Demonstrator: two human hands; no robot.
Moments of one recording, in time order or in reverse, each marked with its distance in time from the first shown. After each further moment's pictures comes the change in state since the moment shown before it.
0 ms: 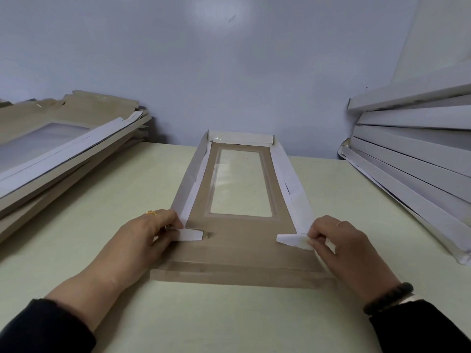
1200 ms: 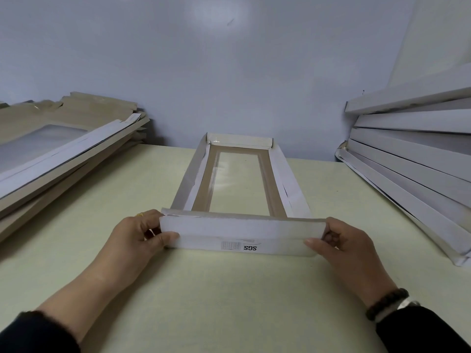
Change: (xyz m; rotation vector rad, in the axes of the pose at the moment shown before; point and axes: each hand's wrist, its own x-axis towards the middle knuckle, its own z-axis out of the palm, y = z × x) left_hand 0.001 0.004 0.000 -0.305 0.051 -0.181; right_hand 0.000 0.008 0.007 0.551 0.079 0.350
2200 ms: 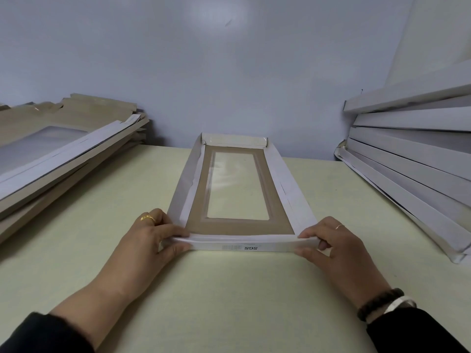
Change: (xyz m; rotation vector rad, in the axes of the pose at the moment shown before) left_hand -0.006 0.000 0.010 0.351 -0.023 0.152; right_hand -0.007 -0.003 0.001 -0.287 -0.044 -0.137
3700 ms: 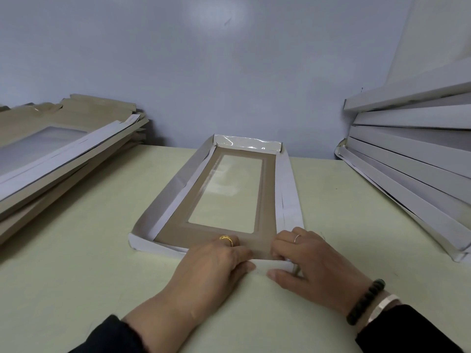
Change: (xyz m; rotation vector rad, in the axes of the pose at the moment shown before) left_hand 0.000 0.074 0.036 0.173 -0.271 0.217; right_hand 0.005 -0.023 0.009 -0.364 -0.397 -0.418
